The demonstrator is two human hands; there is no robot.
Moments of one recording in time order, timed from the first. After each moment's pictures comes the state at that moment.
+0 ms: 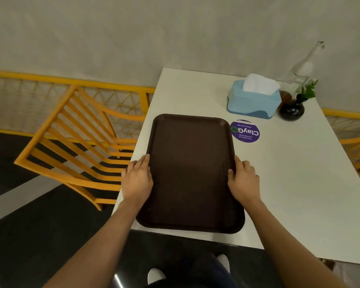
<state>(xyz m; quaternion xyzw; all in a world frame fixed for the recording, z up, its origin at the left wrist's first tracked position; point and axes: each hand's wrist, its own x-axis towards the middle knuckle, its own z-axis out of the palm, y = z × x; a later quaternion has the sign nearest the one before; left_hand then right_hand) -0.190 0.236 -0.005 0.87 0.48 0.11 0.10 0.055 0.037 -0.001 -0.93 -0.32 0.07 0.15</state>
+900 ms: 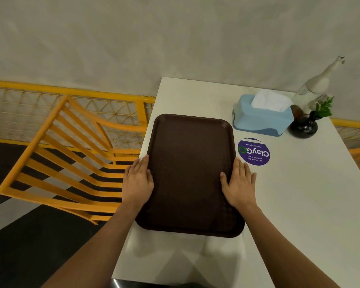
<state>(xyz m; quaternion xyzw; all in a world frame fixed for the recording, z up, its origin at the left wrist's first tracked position) -0.140 0.331 -0.014 0.86 0.45 0.14 0.18 0.092 0.125 -0.012 -0.94 -0.31 0.09 0.12</state>
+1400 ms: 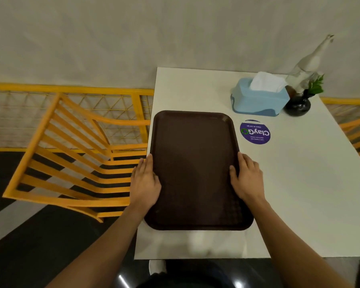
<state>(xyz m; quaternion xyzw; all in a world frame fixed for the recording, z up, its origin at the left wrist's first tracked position) -0.186 0.319 -0.017 0.87 0.41 0.12 0.24 0.040 0.100 -0.013 -0.95 -0.28 0.02 0.14</state>
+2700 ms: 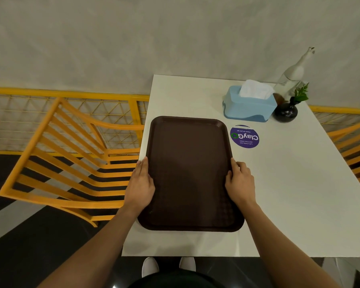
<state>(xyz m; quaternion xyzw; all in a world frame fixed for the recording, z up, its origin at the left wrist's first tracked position) -0.185 0.302 -0.012 0.86 0.41 0.11 0.29 0.039 0.085 -0.006 -0.94 -0.27 0.04 0.18</state>
